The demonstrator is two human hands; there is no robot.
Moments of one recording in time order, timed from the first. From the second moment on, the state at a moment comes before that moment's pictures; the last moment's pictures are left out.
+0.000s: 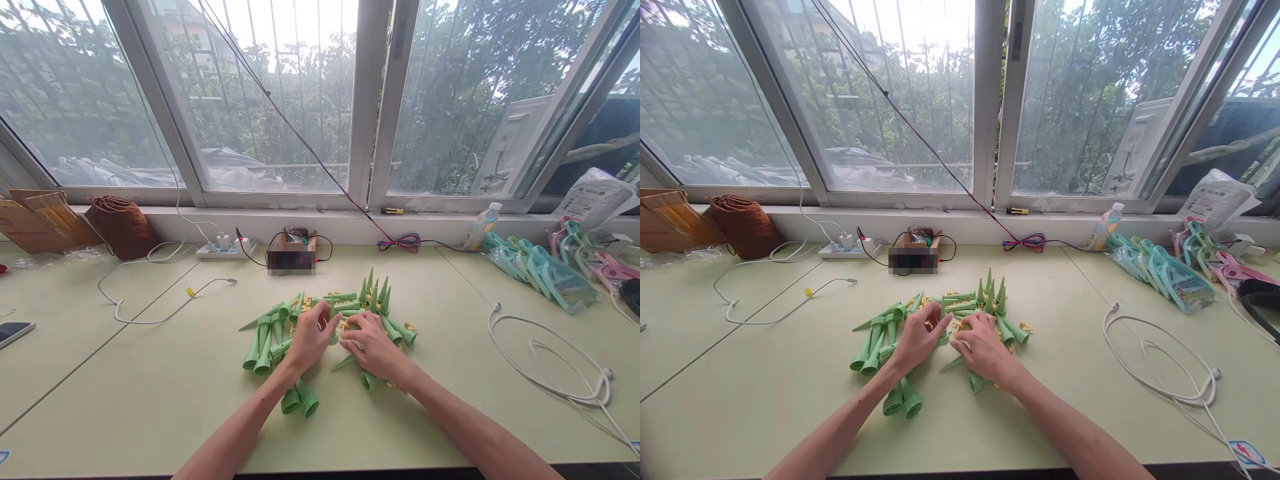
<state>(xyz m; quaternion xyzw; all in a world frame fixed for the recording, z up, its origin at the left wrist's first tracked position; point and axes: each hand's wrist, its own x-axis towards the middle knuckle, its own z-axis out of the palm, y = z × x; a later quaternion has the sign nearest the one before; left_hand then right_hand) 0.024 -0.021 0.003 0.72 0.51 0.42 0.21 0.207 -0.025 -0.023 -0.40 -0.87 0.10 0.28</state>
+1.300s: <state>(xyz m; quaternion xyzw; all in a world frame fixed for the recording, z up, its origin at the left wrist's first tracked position) 0.025 -0.021 0.002 0.73 0.51 0.41 0.20 0.205 -0.012 -0.034 -0.43 -0.84 0.13 0.31</state>
